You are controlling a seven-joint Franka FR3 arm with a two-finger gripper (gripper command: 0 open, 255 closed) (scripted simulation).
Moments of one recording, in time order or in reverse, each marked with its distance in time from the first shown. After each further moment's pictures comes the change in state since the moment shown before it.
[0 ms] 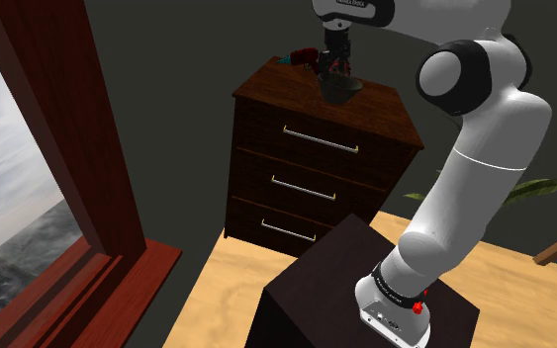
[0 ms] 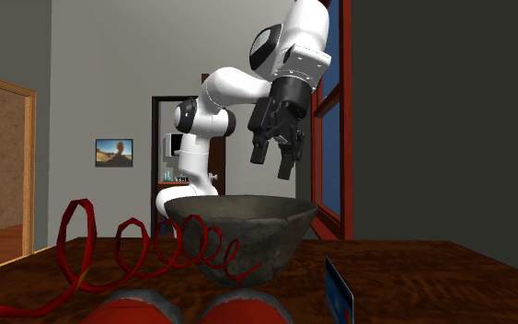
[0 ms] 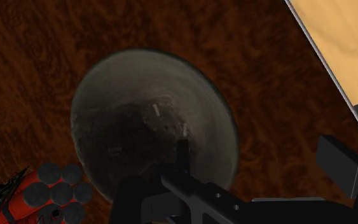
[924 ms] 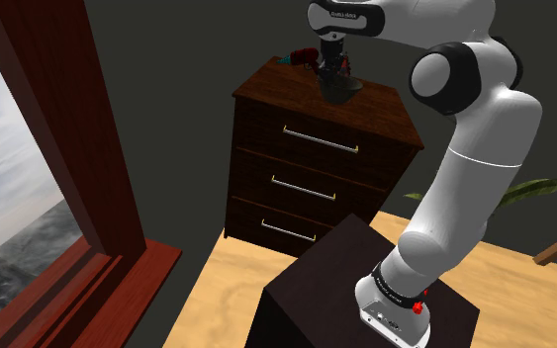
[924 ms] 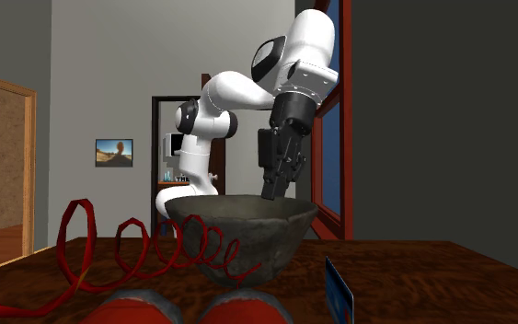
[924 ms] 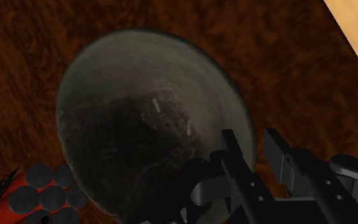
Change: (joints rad) arm -0.011 0.041 -0.006 -0.033 -0.005 0.081 0.012
